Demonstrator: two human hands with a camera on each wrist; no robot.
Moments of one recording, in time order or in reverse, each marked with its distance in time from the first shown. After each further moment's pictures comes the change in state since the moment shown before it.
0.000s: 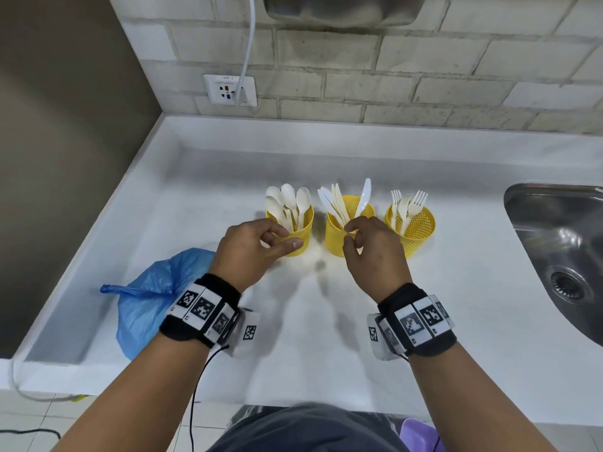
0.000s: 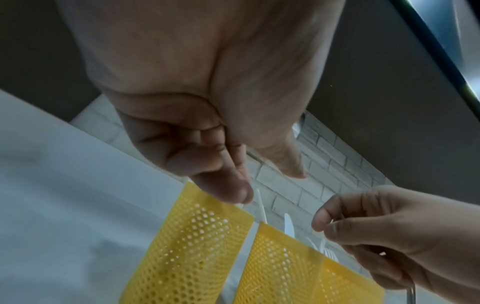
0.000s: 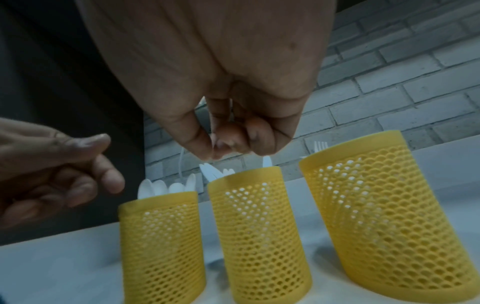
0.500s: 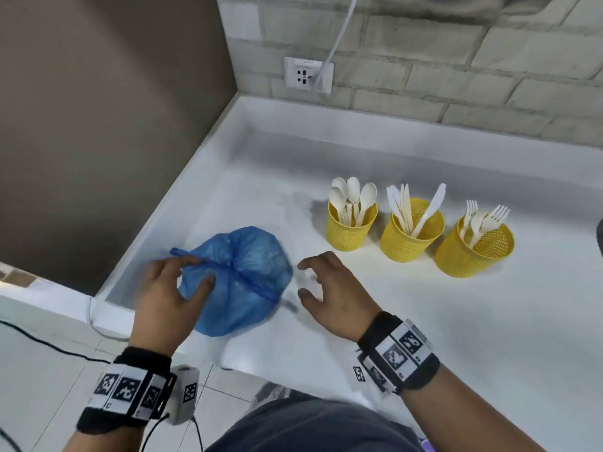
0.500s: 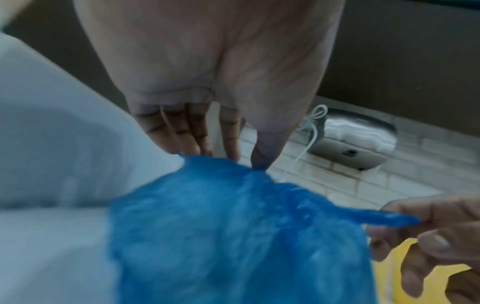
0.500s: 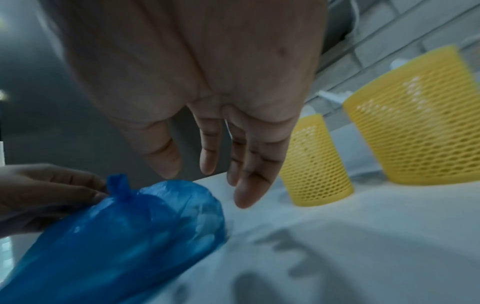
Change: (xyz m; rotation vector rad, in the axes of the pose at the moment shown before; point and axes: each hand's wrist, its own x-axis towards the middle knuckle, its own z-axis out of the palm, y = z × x) left_hand -0.132 -0.124 -0.098 0.289 0.472 -0.229; right_hand -0.045 -0.080 0.083 0.207 -0.647 -0.160
